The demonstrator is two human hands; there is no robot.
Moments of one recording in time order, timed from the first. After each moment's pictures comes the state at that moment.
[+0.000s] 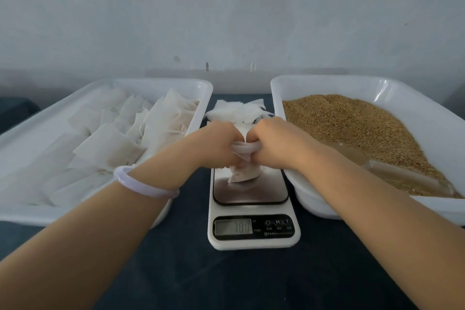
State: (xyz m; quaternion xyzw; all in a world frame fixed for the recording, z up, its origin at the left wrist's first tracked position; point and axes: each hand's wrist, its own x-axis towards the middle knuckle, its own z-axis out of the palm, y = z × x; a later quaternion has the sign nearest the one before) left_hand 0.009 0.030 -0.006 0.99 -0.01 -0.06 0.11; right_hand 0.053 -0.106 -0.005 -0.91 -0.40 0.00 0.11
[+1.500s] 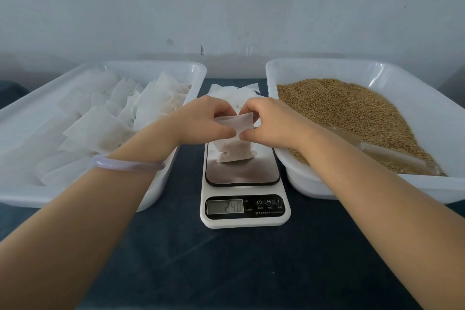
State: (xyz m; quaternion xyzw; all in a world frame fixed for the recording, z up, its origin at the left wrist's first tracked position) left_hand -0.007 0.041 -0.003 0.95 0.00 0.00 0.30; right_hand 0.056 -0.116 -0.011 -0.89 -0.37 0.06 0.27
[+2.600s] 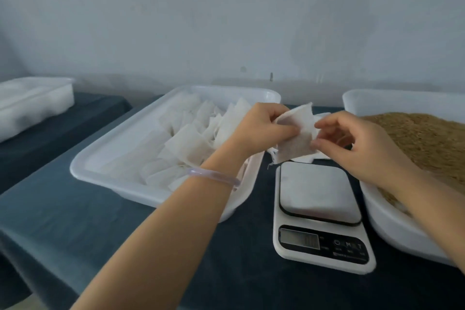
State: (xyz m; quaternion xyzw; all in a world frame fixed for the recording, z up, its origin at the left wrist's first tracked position) left_hand -0.014 0.064 0.008 0.85 0.02 0.18 0.49; right_hand 0.053 -0.115 -0.012 -0.79 -0.42 -0.07 0.44
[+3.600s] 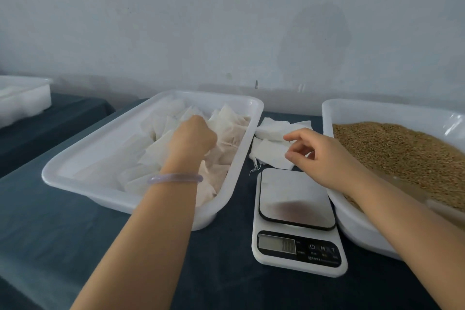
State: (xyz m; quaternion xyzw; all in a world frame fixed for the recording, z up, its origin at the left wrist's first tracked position) left_hand -0.020 0.129 -0.002 0.90 0.38 0.09 0.18; right_hand 0.060 -0.104 -0.018 -0.83 -0.42 0.01 0.38
